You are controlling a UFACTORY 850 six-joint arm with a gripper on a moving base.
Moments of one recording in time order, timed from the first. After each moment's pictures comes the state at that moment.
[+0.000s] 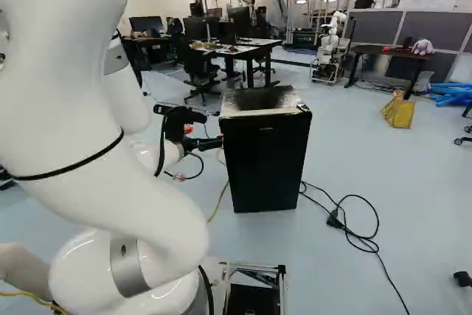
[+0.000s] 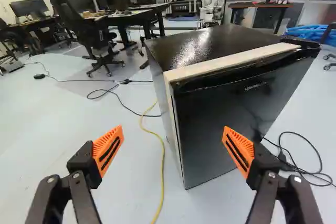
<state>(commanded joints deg) 27.5 -5.1 -13.4 40.2 64.2 0.0</state>
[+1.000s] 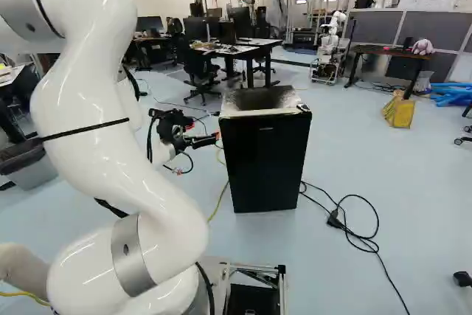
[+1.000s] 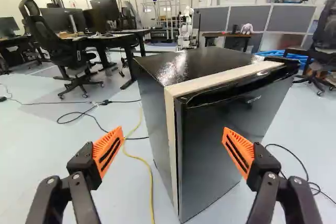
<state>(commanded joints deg) 34.6 -24.5 -26.8 55.7 78.2 0.0</state>
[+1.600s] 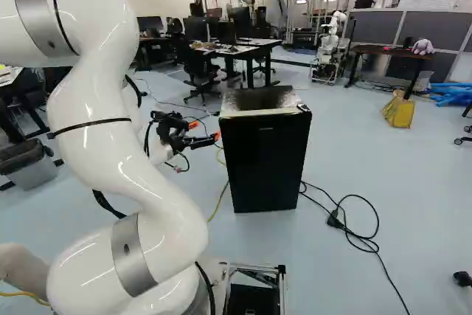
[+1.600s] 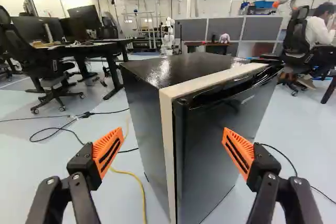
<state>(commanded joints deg) 35.7 -33.4 -35.8 64.9 81.1 0.0</state>
